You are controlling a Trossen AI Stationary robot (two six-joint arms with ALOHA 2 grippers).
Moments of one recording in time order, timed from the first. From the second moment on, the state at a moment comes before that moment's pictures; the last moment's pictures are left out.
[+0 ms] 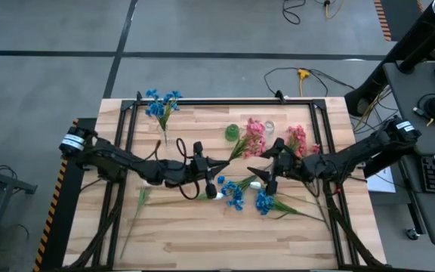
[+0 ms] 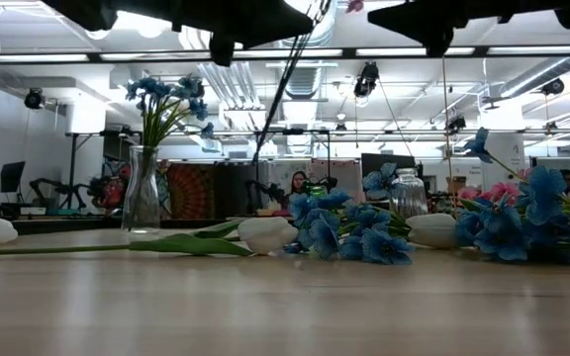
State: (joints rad) left arm -0.25 1.59 0.82 0.75 -0.56 0.02; right arm 0.32 1.18 0.52 0.73 0.55 -0.04
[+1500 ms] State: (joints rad) left arm -0.25 1.60 0.82 0.81 -0.54 0.02; right arm 0.23 1.41 0.79 0.67 0.40 -0.06
